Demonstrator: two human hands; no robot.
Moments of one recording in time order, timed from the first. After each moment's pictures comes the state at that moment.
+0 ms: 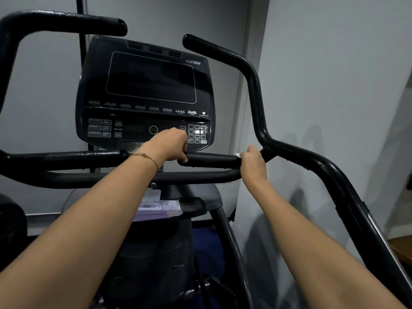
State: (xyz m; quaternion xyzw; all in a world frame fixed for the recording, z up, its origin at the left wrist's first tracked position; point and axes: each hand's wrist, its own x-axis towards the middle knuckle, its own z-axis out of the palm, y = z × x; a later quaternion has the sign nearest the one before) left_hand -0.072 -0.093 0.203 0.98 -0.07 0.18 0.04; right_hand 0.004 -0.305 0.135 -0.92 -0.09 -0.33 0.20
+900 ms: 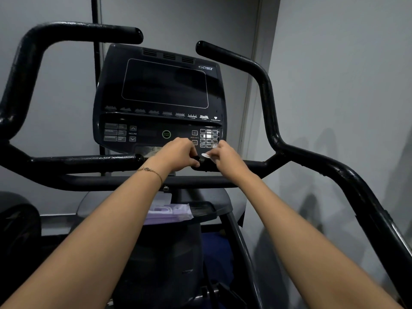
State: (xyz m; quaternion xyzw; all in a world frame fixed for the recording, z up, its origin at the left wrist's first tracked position) left_hand -0.075 -0.077 0.185 0.96 -0.08 0.22 0.14; right_hand -0.024 -0.228 0.164 -0.90 -0.29 -0.26 0.19
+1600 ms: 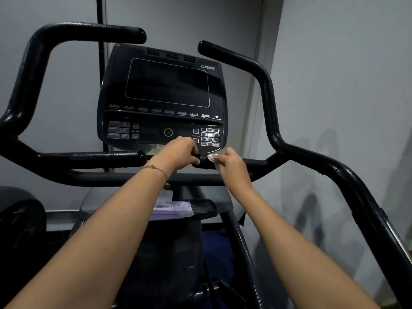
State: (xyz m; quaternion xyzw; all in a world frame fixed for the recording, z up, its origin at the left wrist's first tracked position) left_hand -0.082 -0.084 0.184 0.96 -0.06 0.22 0.14; right_hand -0.038 -0.236 0.129 -0.82 -0.28 -0.35 0.35
